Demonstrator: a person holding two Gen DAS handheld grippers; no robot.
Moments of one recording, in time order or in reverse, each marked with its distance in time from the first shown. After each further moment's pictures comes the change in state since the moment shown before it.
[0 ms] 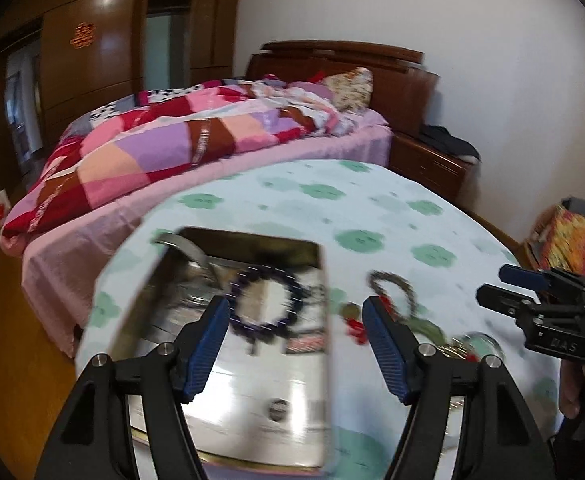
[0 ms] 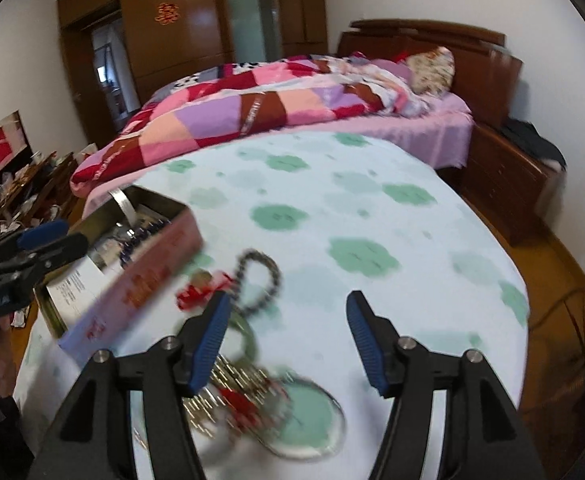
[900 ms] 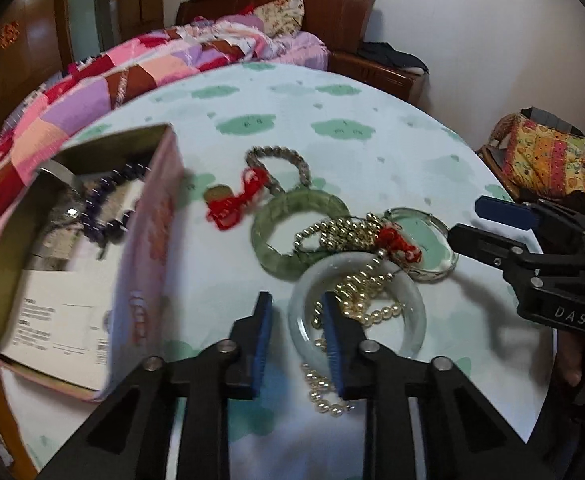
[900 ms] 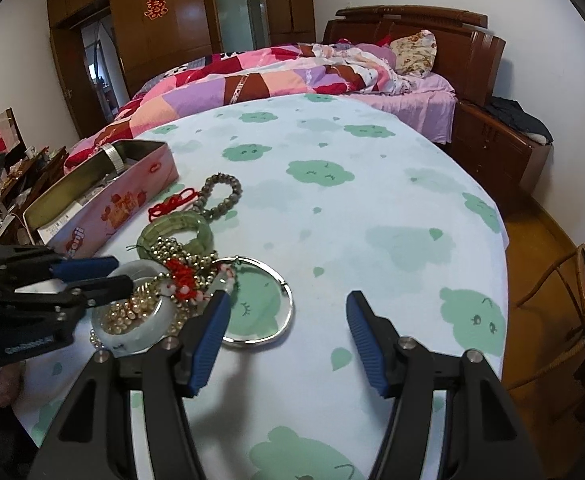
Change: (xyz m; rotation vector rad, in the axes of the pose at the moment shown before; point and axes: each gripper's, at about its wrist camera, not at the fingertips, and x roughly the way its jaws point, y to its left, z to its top) left arm 0.035 -0.075 -0.061 0.134 0.260 -0.144; right arm -0.016 -0.028 -0.066 0.012 0.027 -0.013
